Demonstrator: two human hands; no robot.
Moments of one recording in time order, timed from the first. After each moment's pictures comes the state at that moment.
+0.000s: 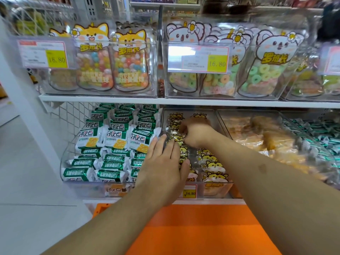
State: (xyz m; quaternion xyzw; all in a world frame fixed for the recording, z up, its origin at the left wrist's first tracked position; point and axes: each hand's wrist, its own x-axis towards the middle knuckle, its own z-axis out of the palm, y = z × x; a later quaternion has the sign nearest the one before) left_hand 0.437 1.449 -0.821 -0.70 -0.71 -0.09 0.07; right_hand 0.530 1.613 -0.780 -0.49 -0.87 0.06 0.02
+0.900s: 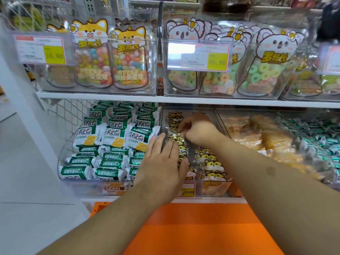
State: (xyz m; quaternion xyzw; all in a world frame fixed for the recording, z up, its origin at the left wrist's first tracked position) left_hand 0.438 1.448 -0.821 -0.70 -0.71 -0.07 0.07; right_hand 0.540 1.611 -0.780 -0.50 -0.83 0.19 0.15
